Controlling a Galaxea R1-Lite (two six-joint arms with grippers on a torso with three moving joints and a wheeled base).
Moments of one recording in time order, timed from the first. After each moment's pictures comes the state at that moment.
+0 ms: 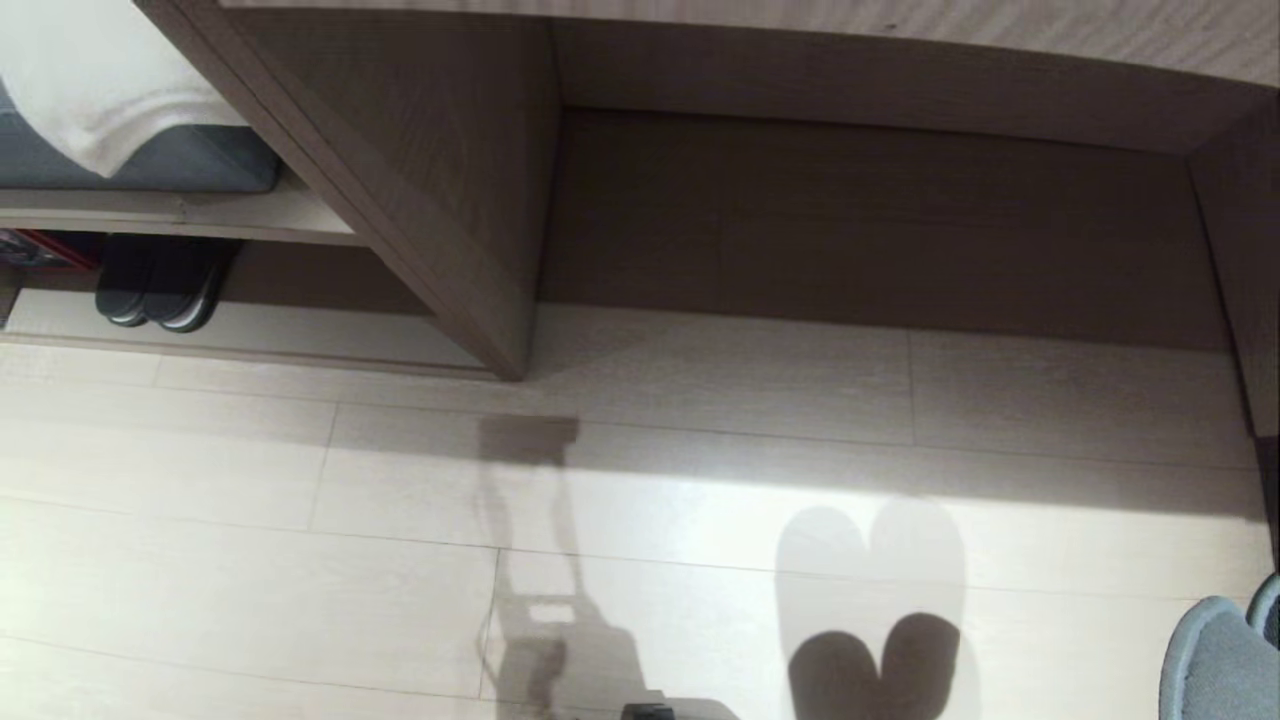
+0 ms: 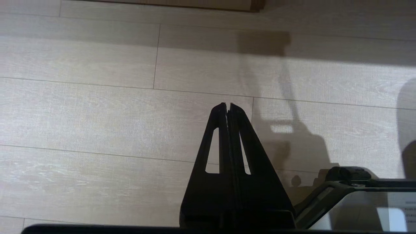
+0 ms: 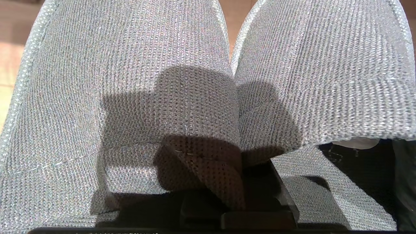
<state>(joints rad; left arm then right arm) 0.00 0.00 0.00 0.00 0.00 -0.01 0.01 0.00 0.00 -0.01 0.00 -0.02</state>
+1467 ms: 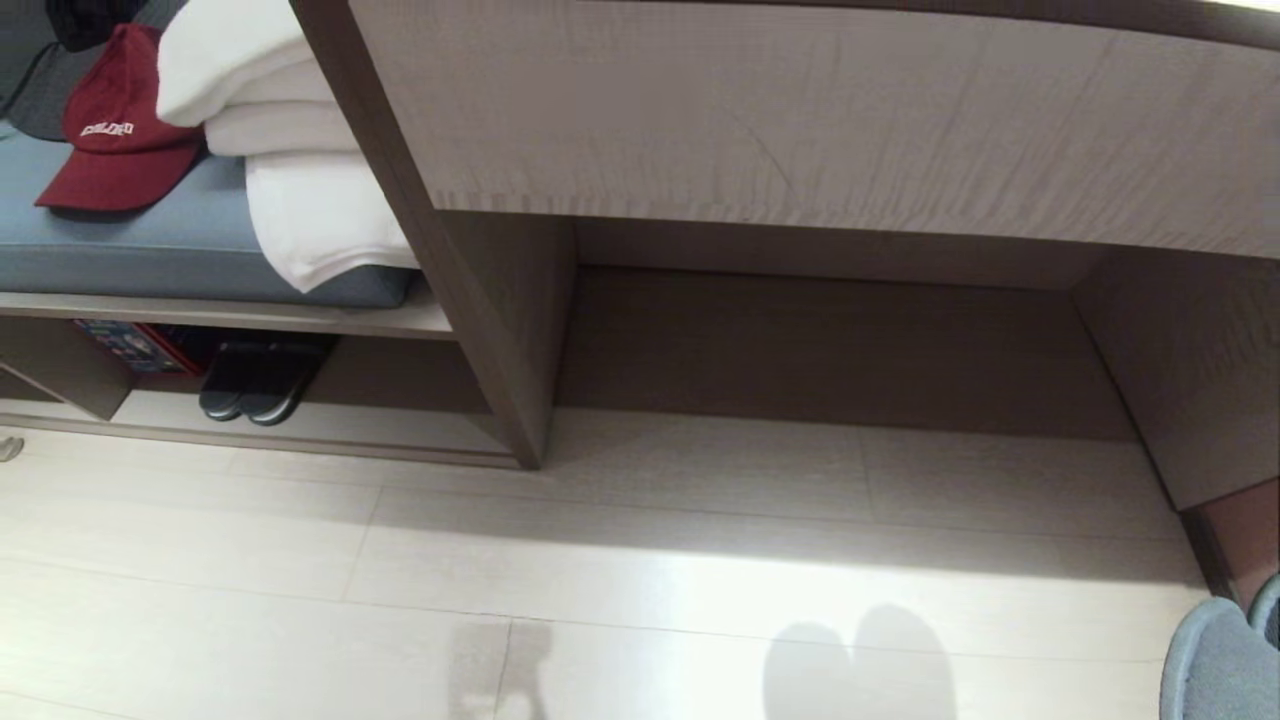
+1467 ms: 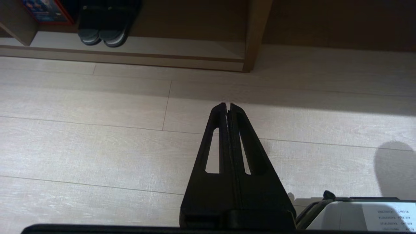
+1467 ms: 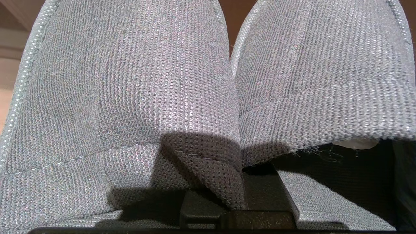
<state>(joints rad) 0.00 0.00 0.00 -0.01 0.00 -0.01 0.01 0.00 0.00 -0.01 0.00 -0.02</state>
